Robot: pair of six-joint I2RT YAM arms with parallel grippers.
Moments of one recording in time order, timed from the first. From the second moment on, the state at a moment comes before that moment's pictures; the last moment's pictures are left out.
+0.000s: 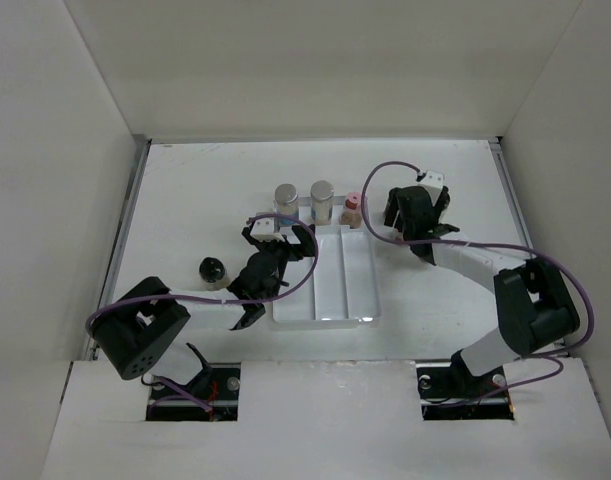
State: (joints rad) left arm -0.82 1.43 0.41 1.05 -0.59 -0.38; right arm 0.39 1.52 0.85 0.05 0.54 0.44
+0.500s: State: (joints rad) left arm -0.82 1.43 0.41 1.05 -0.59 -0.38; right arm 0.40 1.46 0.86 -0.02 0.56 0.45
